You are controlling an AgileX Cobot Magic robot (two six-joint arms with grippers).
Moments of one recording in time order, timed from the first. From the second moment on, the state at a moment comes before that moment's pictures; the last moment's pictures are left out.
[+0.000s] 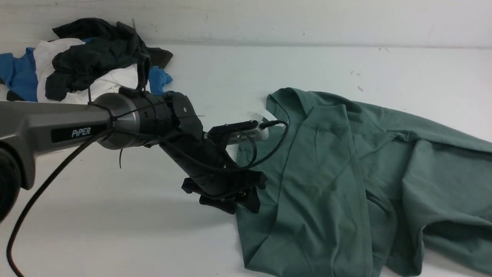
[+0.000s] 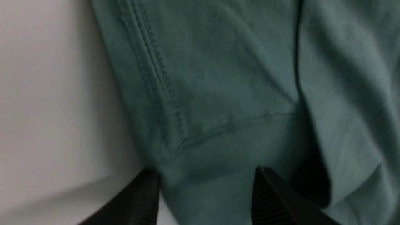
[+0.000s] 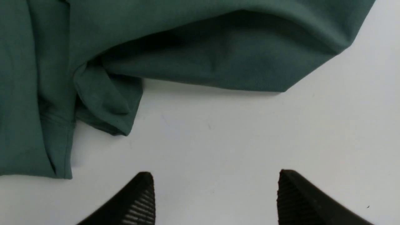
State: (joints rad) right arm -0.19 1.10 -0.77 0.18 1.17 0.04; left arm -0.43 2.02 -1.32 -0.64 0.76 0.22
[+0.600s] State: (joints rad) right arm 0.09 1.26 -0.65 0.15 1.01 0.06; left arm -0.12 1.93 -1.33 -0.65 0.79 0.30
